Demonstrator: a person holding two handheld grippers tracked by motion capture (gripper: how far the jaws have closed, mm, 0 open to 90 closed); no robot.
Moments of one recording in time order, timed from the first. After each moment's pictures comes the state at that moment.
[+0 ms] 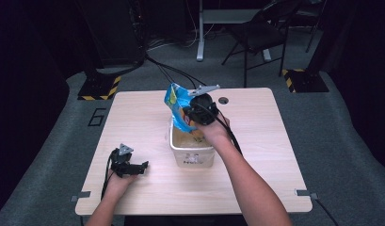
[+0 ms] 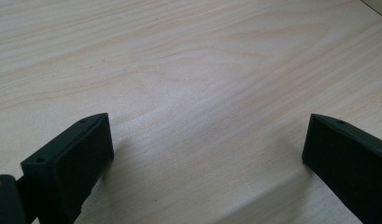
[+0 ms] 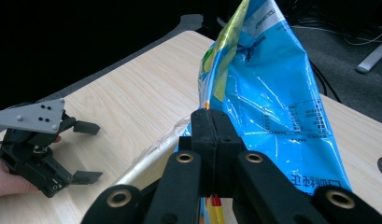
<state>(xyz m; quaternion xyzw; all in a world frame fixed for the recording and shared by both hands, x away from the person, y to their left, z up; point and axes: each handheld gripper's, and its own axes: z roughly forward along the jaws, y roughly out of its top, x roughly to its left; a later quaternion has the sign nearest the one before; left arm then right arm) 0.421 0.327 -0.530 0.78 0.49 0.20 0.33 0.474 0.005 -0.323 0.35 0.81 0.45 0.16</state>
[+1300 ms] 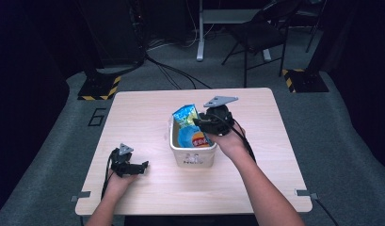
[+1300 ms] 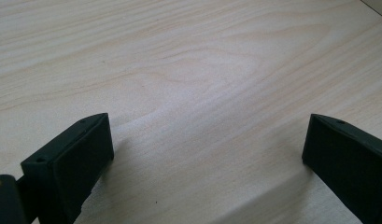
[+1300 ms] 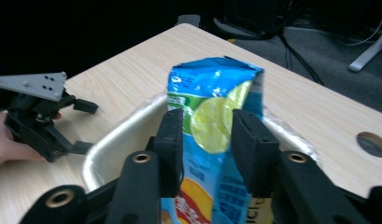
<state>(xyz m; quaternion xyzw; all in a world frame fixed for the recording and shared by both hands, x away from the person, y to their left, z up) 0.422 0.326 -0.530 0.78 0.49 0.20 0.33 0.447 -0.040 -0.336 0.34 0.80 0.45 0.18</state>
